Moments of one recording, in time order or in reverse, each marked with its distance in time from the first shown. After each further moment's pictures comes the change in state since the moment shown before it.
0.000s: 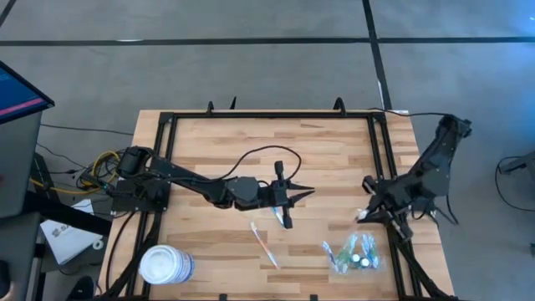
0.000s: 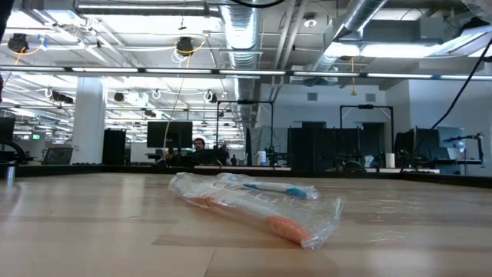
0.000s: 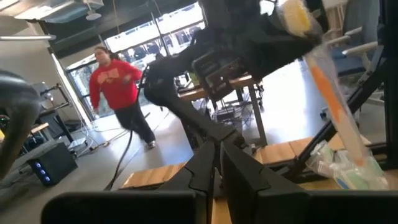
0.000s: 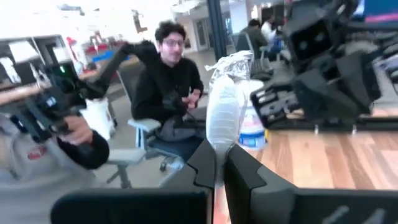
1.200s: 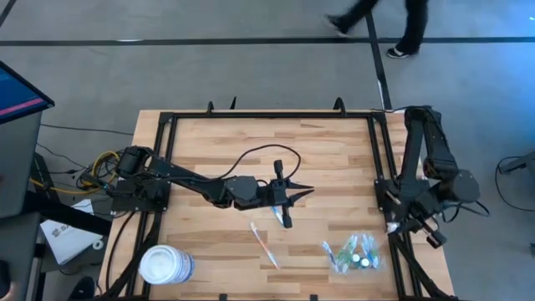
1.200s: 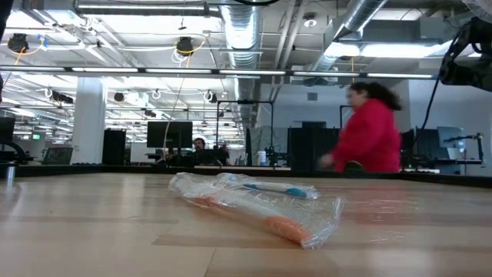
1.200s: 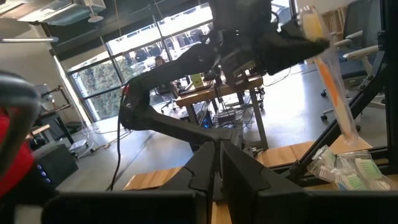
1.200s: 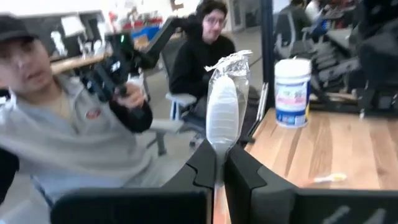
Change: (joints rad) left arm 0.004 -0.006 0.000 0.005 0.000 0.001; right arm 0.526 -0.071 0.023 -0.200 0.368 0.066
